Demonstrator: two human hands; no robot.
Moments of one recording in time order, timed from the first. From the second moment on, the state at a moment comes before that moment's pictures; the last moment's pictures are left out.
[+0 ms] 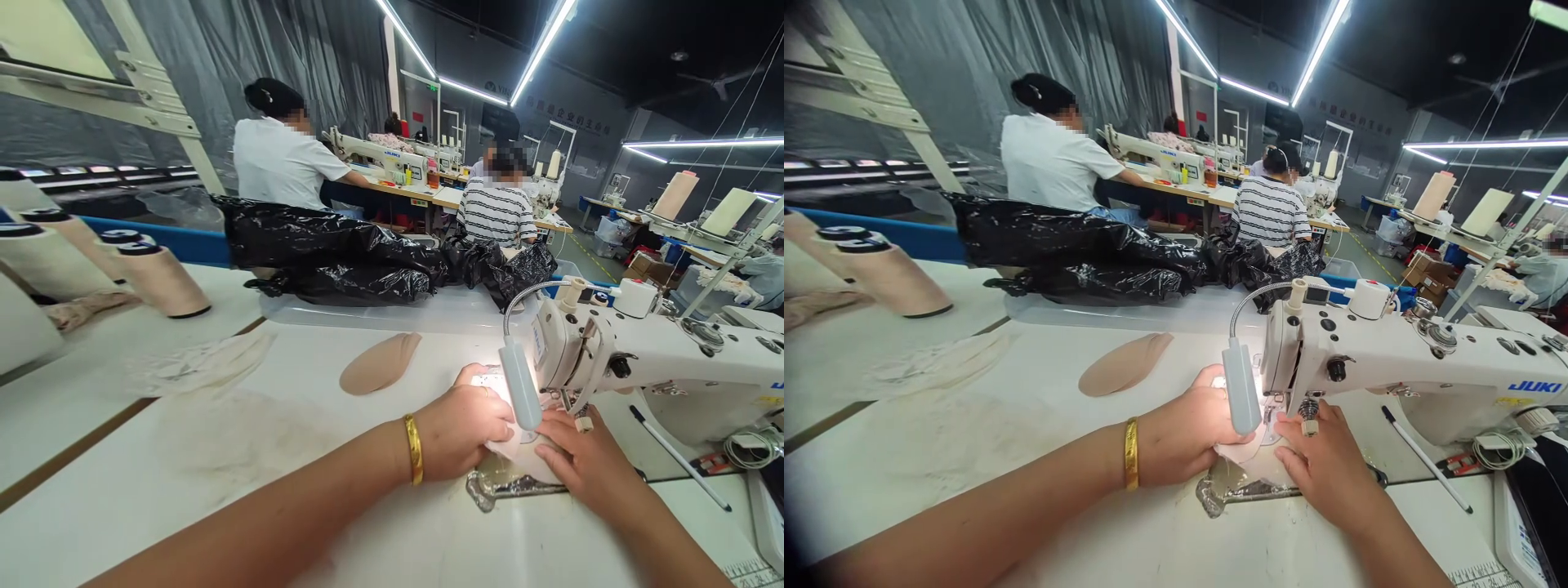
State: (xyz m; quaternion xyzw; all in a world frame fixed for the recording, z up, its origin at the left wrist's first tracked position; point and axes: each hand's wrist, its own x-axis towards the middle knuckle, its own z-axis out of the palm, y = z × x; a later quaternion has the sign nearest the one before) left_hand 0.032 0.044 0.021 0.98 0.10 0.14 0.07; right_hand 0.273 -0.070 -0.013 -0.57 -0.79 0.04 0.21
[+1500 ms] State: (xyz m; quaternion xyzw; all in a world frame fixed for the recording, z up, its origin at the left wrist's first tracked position) left_hand 0.033 0.037 0.015 0.98 0.09 0.19 0.03; right_hand 0.275 -0.075 -0.001 -0.57 -0.75 0.02 0.34
